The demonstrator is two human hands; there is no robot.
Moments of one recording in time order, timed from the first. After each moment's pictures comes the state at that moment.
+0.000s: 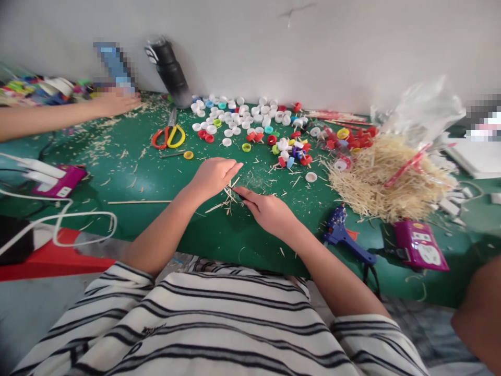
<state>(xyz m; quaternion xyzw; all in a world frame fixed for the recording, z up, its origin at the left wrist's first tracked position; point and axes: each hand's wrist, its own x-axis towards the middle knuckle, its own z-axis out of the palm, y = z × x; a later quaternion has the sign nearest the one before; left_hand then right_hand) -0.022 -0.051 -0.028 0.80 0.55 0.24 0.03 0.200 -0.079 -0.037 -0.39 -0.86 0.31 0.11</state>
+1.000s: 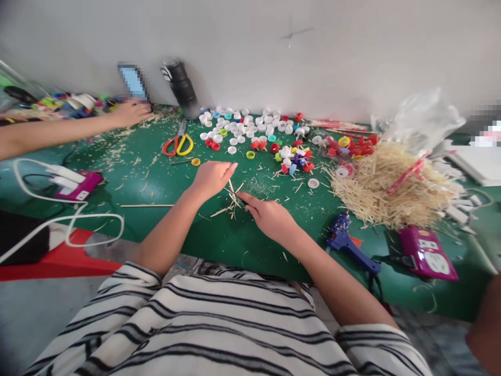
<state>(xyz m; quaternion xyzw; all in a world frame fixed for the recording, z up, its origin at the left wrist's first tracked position) -0.036 -0.047 -0.030 0.76 0.61 0.22 -0.01 0.191 -0.083 -0.039 -0.41 -0.88 0.24 0.08</state>
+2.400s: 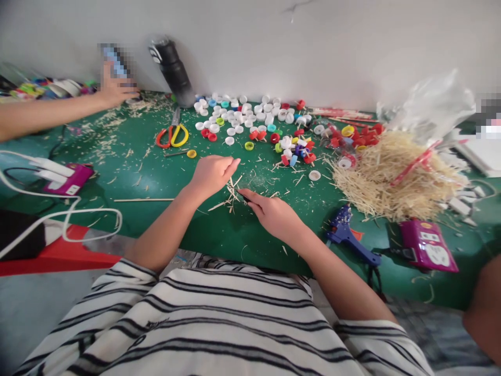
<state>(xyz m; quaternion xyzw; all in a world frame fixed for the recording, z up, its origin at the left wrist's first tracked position) -0.024 -0.056 -0.030 0.79 0.56 0.26 -0.04 0.202 -0.087 -0.037 -0.41 -0.86 0.30 0.09</state>
